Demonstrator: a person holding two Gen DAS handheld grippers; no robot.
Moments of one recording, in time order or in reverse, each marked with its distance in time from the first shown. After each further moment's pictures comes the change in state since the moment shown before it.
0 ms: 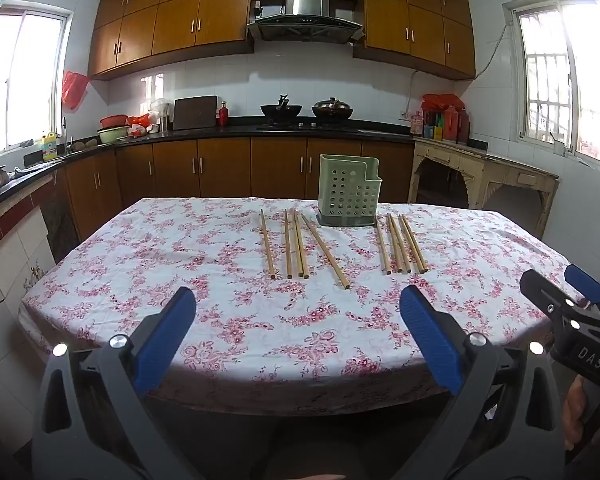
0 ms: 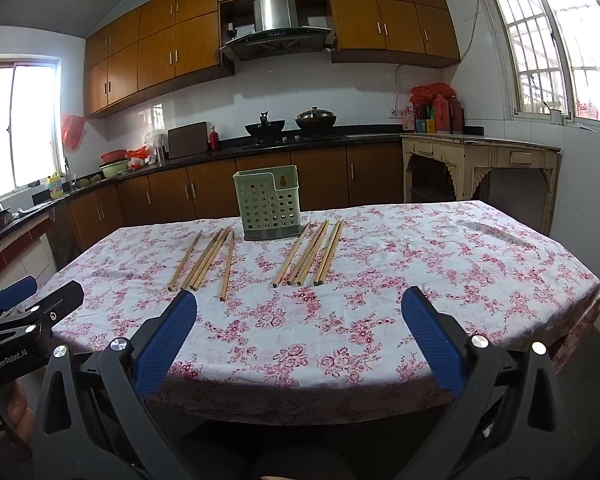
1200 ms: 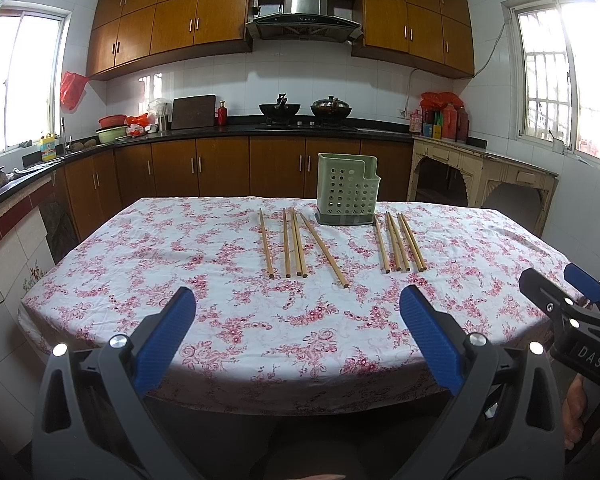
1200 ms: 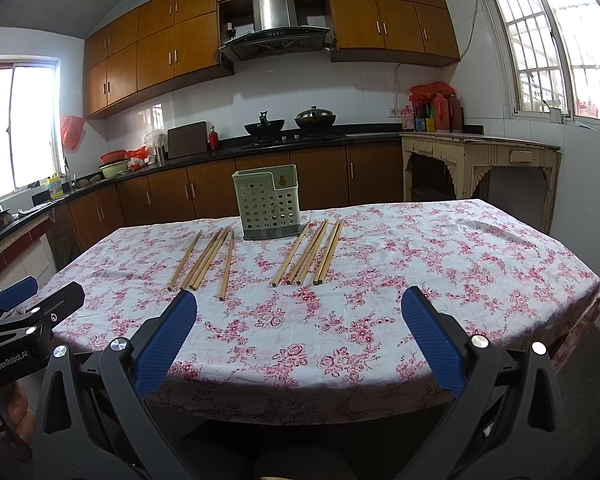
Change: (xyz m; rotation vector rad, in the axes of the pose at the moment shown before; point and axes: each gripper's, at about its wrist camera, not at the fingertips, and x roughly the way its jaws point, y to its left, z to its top) left arm -0.002 0.002 0.000 0.001 0.003 0.000; right arm -0.001 0.000 0.000 0.004 0.000 0.001
